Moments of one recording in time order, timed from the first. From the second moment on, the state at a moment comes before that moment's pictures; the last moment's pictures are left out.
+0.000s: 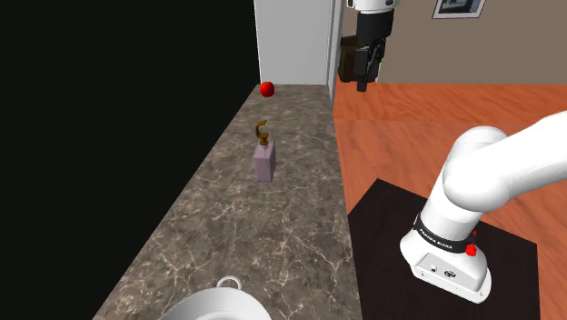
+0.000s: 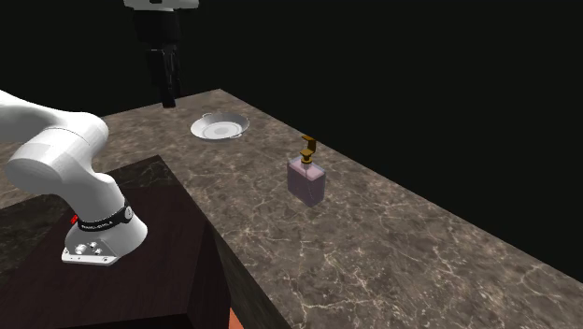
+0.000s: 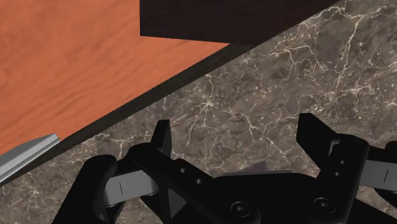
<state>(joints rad) 0.02 -0.82 0.00 -2.33 -0.12 1.48 -0.10</state>
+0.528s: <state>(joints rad) 0.04 -0.62 -0.01 -2.27 -0.09 1.61 -0.09</state>
